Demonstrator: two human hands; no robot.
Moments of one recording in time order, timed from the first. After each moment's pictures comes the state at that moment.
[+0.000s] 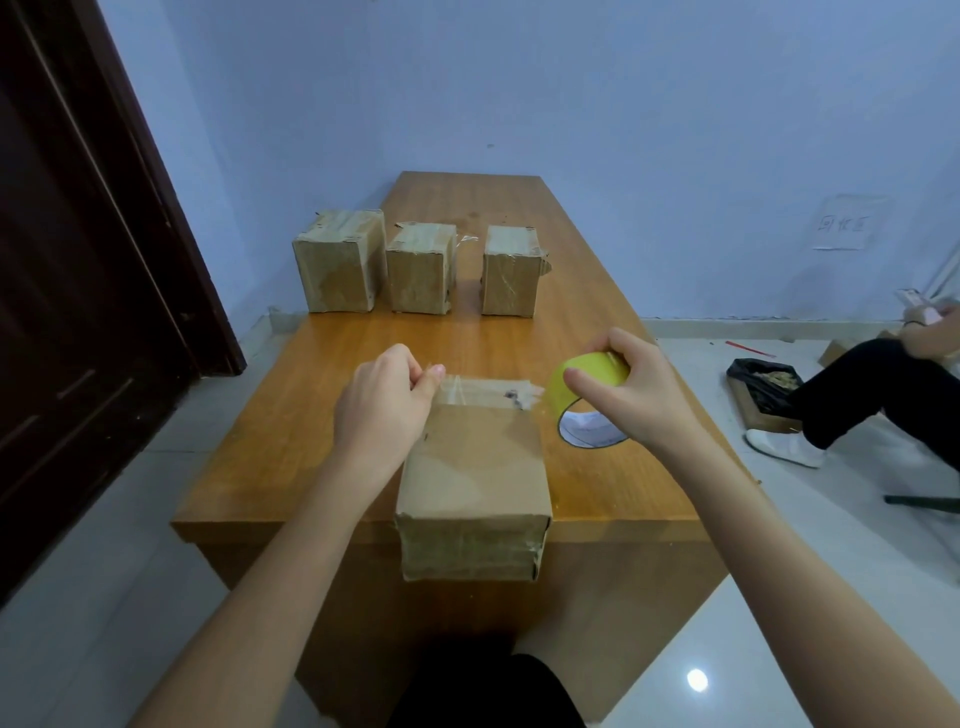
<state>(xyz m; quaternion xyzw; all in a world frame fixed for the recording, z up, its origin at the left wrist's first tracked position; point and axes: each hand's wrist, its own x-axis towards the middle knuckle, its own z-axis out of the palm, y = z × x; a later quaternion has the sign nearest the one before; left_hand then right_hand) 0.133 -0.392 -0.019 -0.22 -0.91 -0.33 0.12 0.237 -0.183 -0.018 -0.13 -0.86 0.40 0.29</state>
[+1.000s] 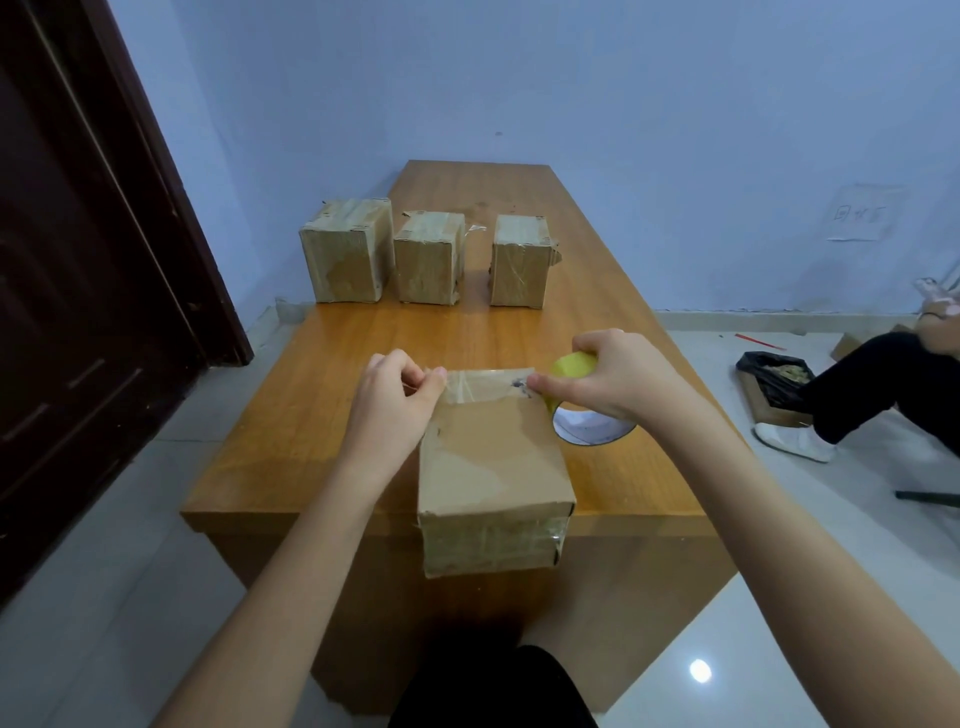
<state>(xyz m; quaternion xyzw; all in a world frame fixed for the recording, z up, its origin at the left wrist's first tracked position) 0.129 -0.399 -0.041 -0.21 -0.85 -0.48 0.08 0.211 -0.189 -0.006 -0.19 -0.96 0.16 0.15</state>
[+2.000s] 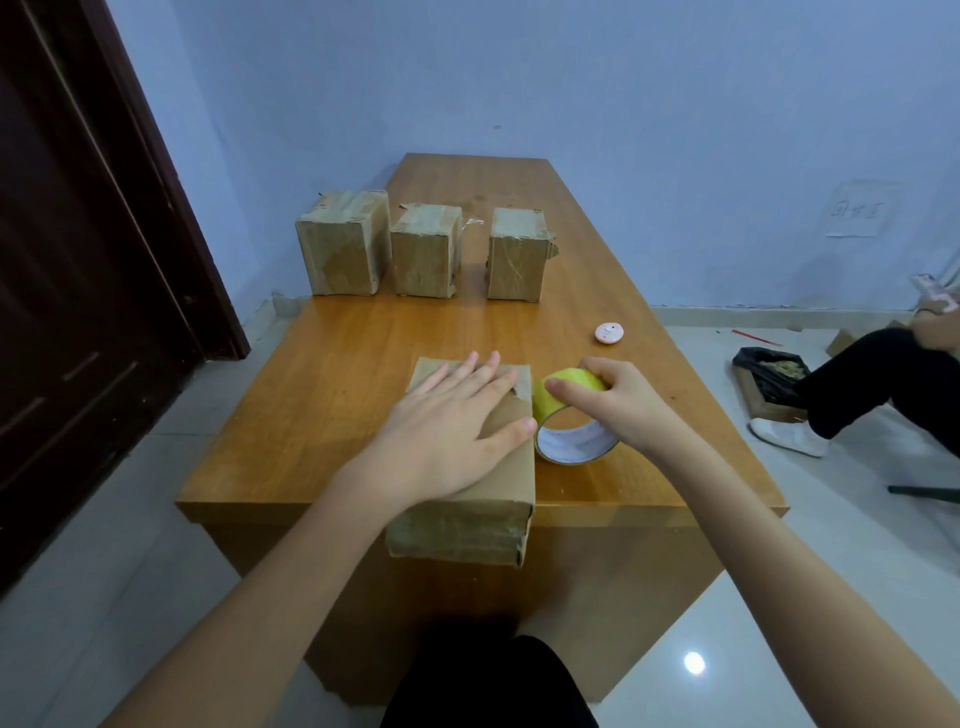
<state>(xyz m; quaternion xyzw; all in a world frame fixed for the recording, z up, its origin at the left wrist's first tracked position) 0.171 -0.388 -0.014 -0.47 -0.88 -0.10 -0.01 0.226 -0.179 -0.047 -0.15 -0.86 0.46 0.14</state>
